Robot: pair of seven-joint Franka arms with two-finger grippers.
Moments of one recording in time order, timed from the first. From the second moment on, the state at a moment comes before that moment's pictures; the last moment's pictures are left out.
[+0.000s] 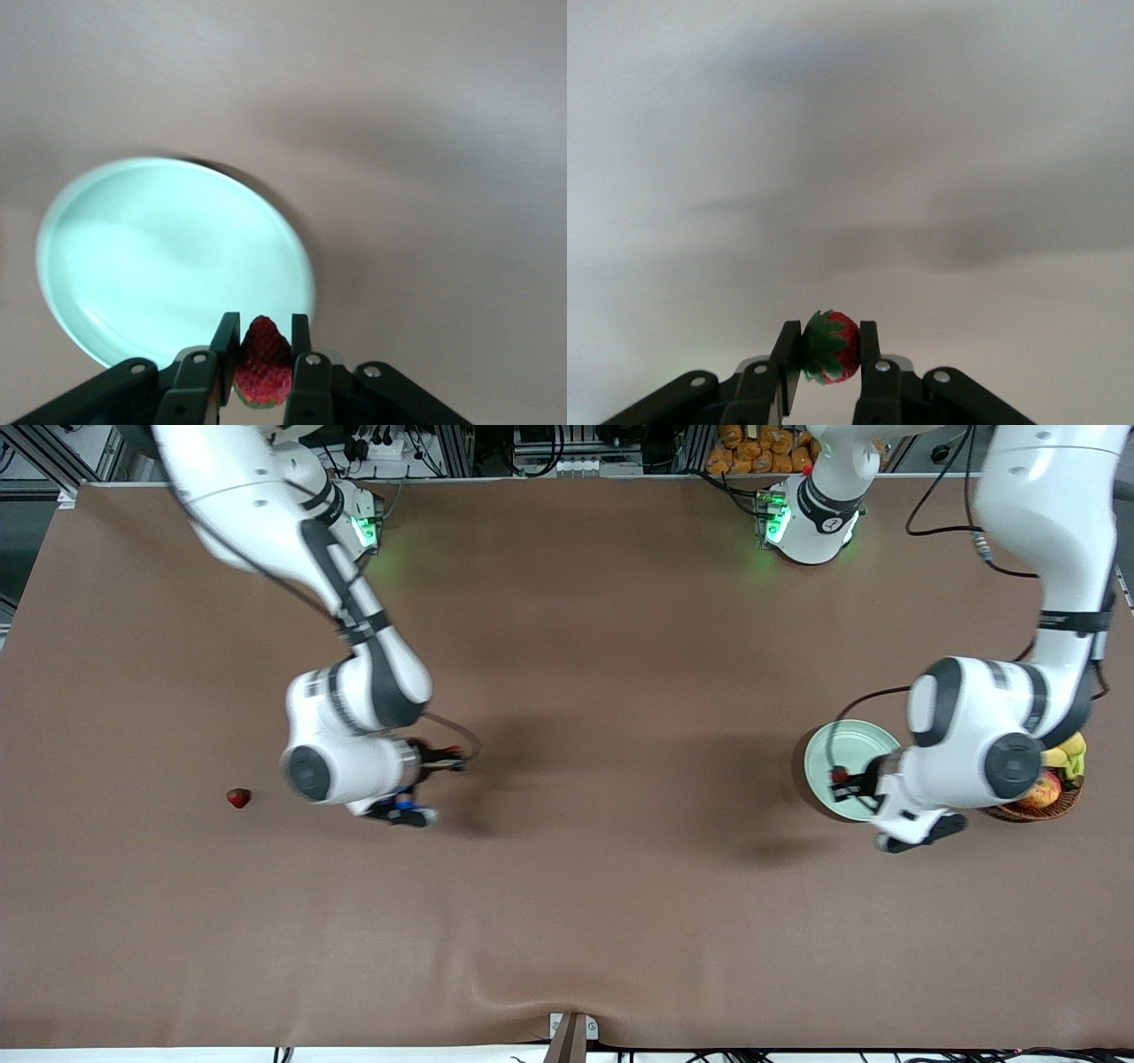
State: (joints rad) left arm 0.15 0.49 -0.22 -1.76 0.04 2.06 -0.33; right arm 0.49 0.63 -0.05 -1.64 0.57 2.02 0.36
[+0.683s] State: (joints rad) left arm 0.27 0.52 -0.23 -1.85 0.04 2.20 -0.10; right arm 0.69 0.75 -0.05 -1.64 0.95 2.35 0.46
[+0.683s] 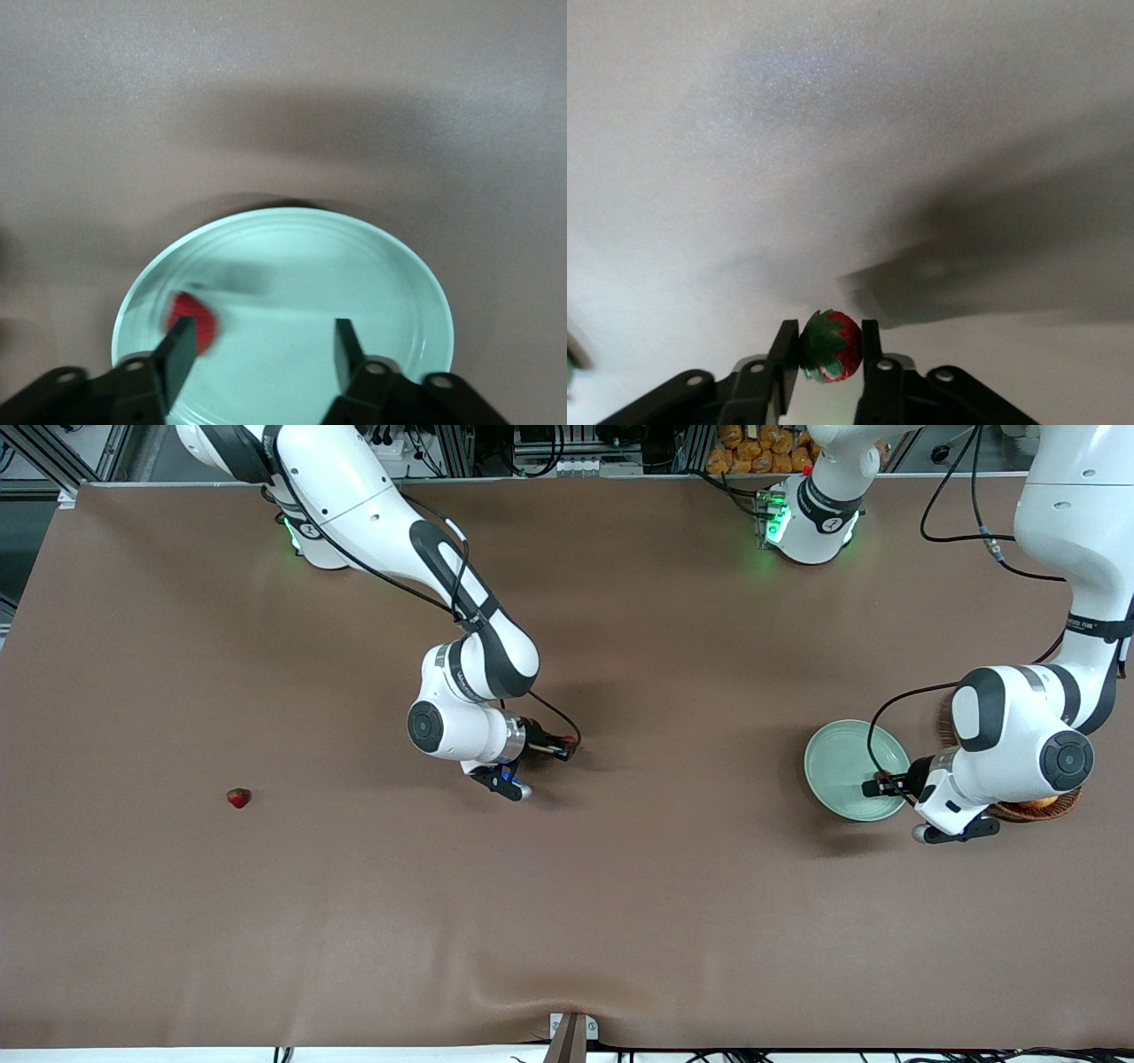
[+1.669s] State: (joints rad) left arm 0.10 0.45 -0.55 -1.80 -0.04 2.11 -0.74; right arm 0.23 0.60 -0.15 -1.65 0.26 2.08 0.31
